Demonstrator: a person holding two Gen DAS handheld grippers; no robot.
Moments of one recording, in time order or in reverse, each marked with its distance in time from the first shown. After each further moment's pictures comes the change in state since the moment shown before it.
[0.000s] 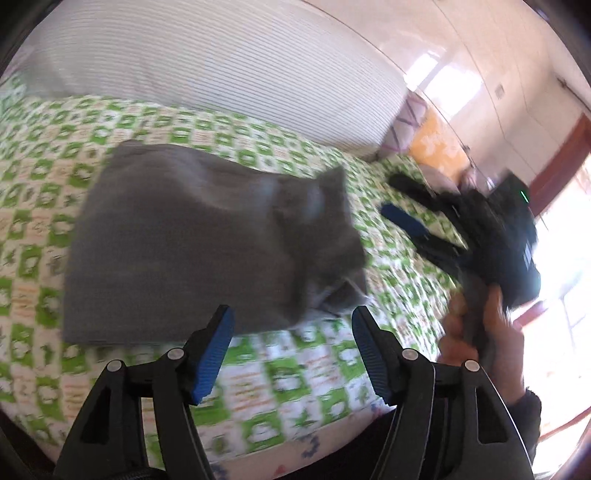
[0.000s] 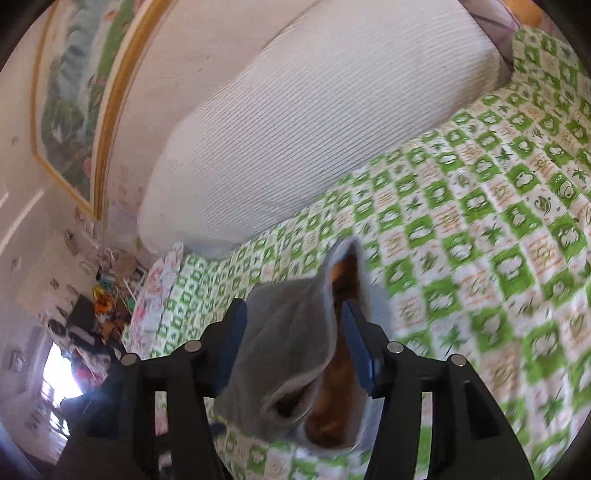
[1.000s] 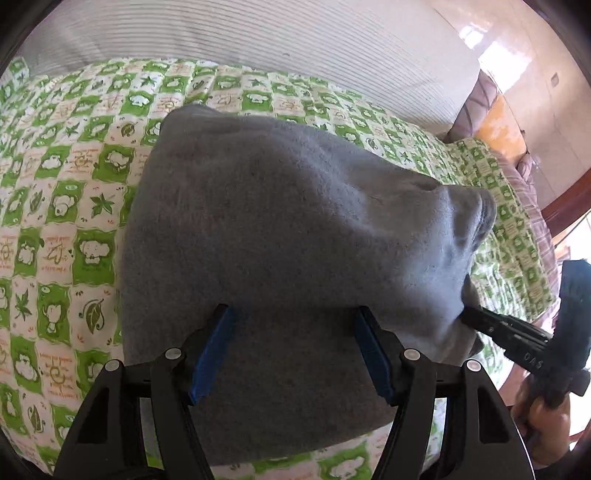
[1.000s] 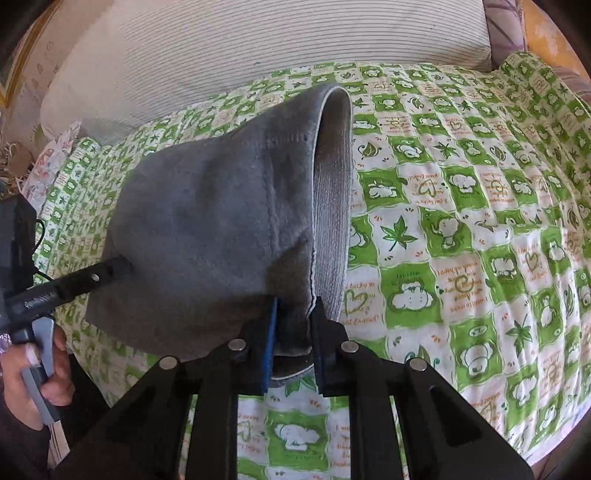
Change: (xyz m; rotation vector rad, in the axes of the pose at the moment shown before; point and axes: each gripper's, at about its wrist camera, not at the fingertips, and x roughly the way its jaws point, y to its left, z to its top) left arm 0.069 0.083 0.043 0.000 0.155 0.155; right arm 0.062 -0.009 -0.059 -0.182 0.319 -0.485
